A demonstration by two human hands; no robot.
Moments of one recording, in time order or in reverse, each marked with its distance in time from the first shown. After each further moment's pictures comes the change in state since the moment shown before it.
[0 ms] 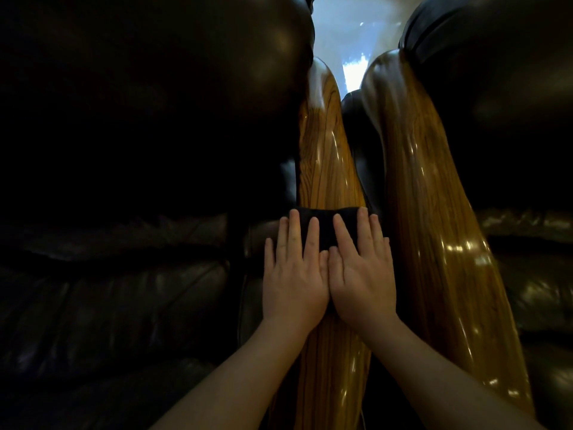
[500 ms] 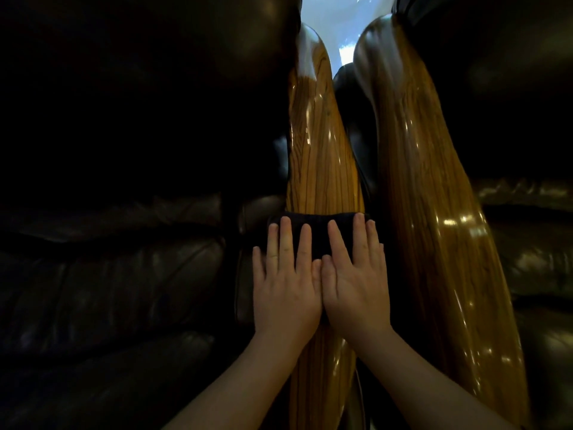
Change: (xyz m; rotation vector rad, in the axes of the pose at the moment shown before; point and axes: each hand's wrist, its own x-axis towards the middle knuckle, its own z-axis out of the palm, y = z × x) left_hand -0.060 0.002 0.006 0.088 -0.024 0.024; right_hand -0.061 0.002 0.006 0.030 0.004 0.006
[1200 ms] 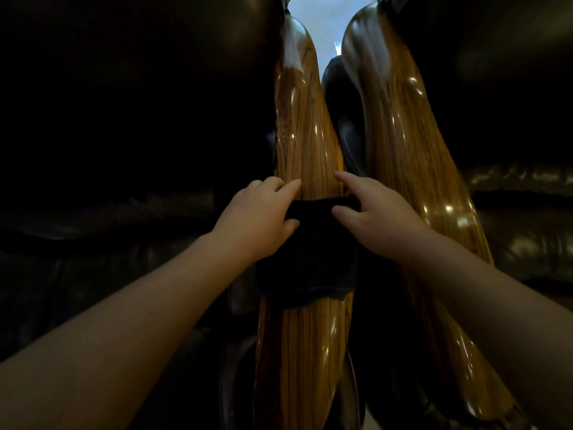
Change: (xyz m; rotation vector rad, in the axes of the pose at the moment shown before) left_hand 0.078 -0.026 -0.060 0.057 -0.074 0.259; right_hand 0.079 0.038 -0.058 0.143 -0.265 -0.004
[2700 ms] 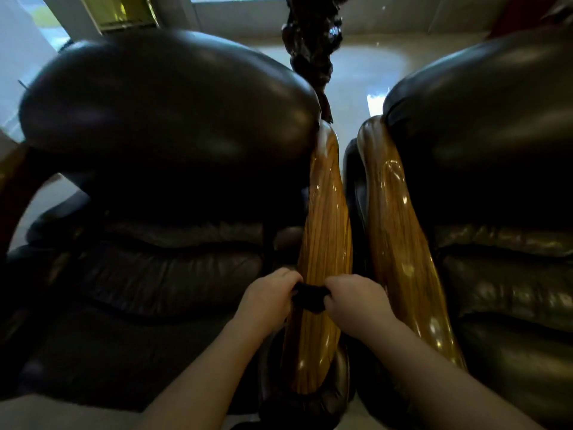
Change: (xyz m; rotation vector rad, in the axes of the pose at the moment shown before) left_hand -0.159 0.066 -0.123 -0.258 -0.088 -0.168; right_hand -0.159 -0.123 -0.068 -0.280 -0.149 -0.177
